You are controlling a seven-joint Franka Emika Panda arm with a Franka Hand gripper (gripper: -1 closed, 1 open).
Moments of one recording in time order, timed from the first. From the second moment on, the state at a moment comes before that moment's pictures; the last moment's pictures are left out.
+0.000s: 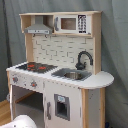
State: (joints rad) arm -0.62 -1.45 1.47 -1.82 -0.19 1.97 0.39
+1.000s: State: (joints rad) arm -0.56 -1.40 1.37 -1.86 -0.15 1.81 0.13
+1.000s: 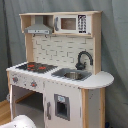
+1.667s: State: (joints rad) arm -0.52 -1.35 1.28 -1.94 -0.10 1.76 -0.05
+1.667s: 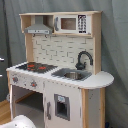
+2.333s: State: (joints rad) arm -0.49 -1.30 1.22 -2.06 -0.01 1.75 -0.22
